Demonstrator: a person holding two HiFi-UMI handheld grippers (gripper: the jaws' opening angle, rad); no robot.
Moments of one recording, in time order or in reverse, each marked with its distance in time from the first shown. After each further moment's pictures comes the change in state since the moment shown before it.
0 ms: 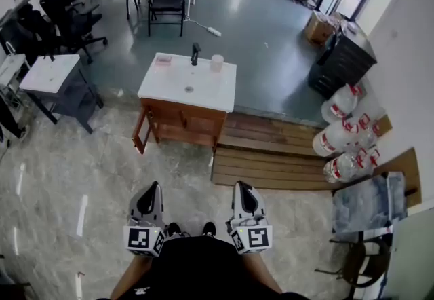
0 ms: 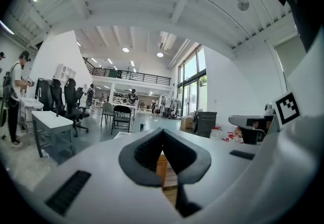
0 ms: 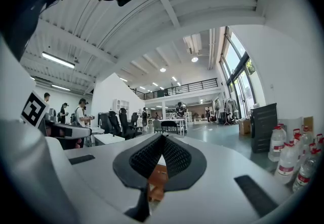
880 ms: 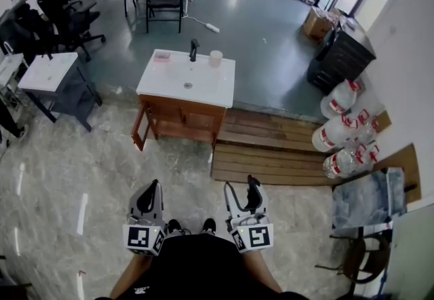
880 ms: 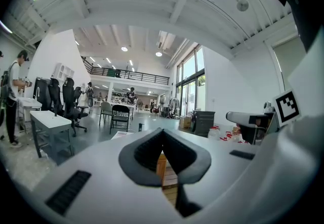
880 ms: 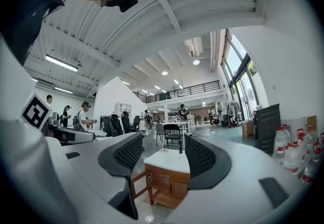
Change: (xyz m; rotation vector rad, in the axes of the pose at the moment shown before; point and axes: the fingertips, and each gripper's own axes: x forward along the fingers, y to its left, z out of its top) left arm -0.006 -0.002 -0.001 0.003 0.008 -0.019; right arm -0.006 0.011 0.010 0.001 -0.041 0.031
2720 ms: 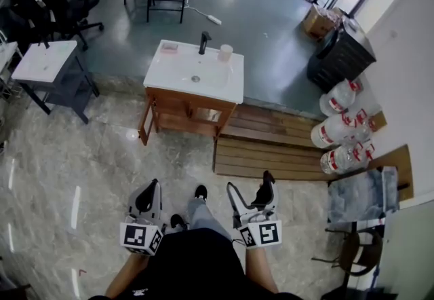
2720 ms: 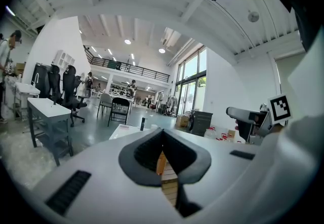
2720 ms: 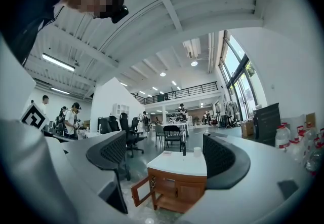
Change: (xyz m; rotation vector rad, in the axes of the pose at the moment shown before) left arm -0.016 0.089 -0.017 -0.092 0.043 -0.054; right arm 0.038 0.053 -0.003 0.012 -0.021 -0.036
